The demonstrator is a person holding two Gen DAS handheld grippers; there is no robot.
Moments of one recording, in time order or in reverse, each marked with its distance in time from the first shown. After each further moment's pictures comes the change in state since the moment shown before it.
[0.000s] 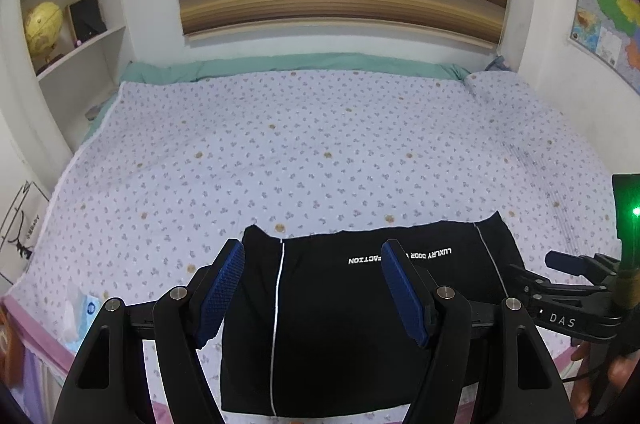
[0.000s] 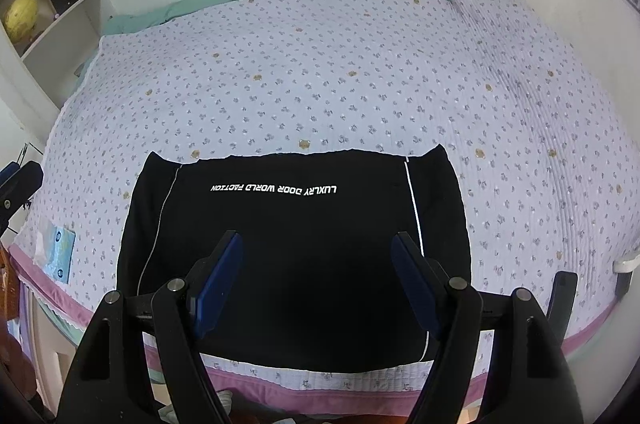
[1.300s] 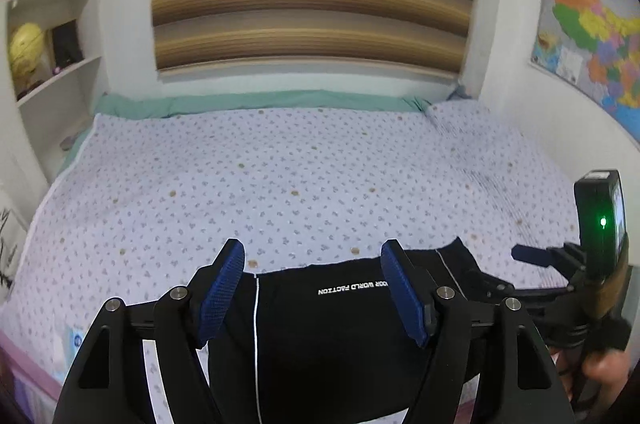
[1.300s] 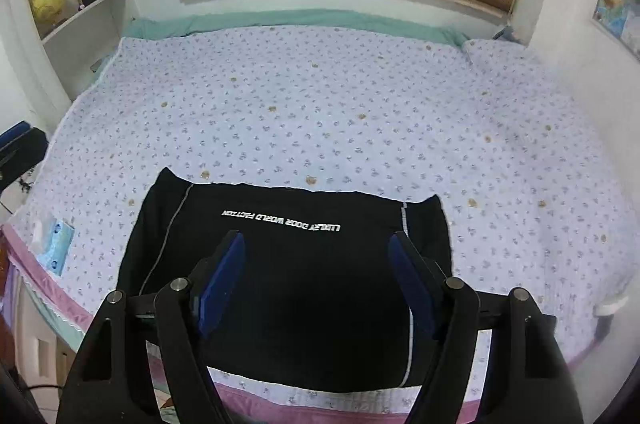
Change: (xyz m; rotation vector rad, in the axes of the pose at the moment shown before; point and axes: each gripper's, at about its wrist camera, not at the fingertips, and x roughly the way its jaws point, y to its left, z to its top) left arm -0.046 0.000 0.017 0.021 -0.139 -0.115; right arm -0.031 0.022 0.010 -0.130 -0.128 -0.038
